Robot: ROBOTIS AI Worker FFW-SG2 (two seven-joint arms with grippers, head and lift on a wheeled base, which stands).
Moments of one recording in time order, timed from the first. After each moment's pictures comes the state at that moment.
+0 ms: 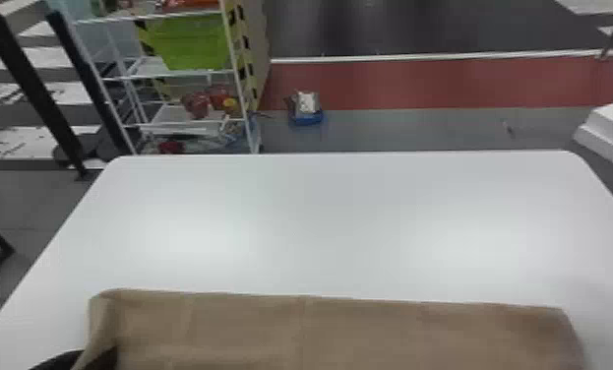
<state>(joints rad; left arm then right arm) 0.49 0.00 0.69 -2.06 -0.10 0.68 -0.96 0.31 -0.07 -0.72 -1.93 -0.22 0.36 1.19</state>
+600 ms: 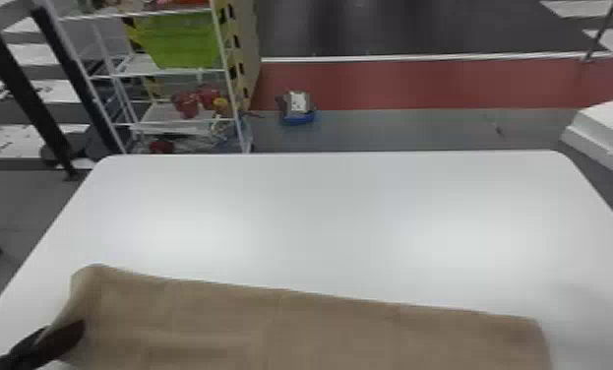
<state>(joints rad) 0.40 0.00 0.76 -2.12 -0.12 0.74 -0.96 0.32 -0.08 -0.72 -1.88 -0.21 0.33 1.19</state>
